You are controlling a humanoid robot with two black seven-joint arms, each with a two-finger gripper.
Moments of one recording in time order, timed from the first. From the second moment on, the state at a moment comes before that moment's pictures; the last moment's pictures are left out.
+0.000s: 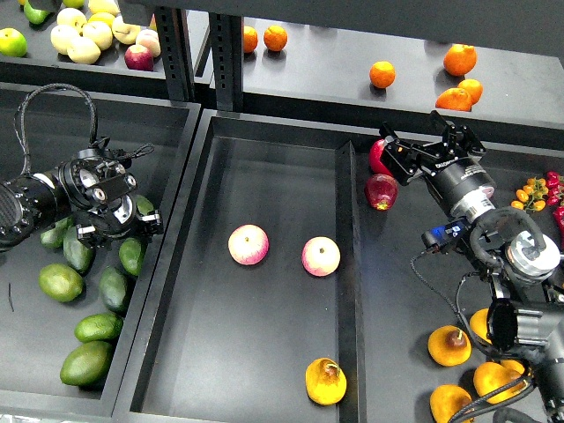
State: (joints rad) left arm -1.13 0.20 0.40 -0.33 0.15 -0.49 0.49; right arm 0.55 0.01 1.42 0.92 0.36 0.06 -0.43
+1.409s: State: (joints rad) left arm -0.18 0.10 -1.41 -1.31 -0.08 -0.49 0.49; right arm 0.44 -0.35 0.88 0.99 0.33 0.43 -0.49
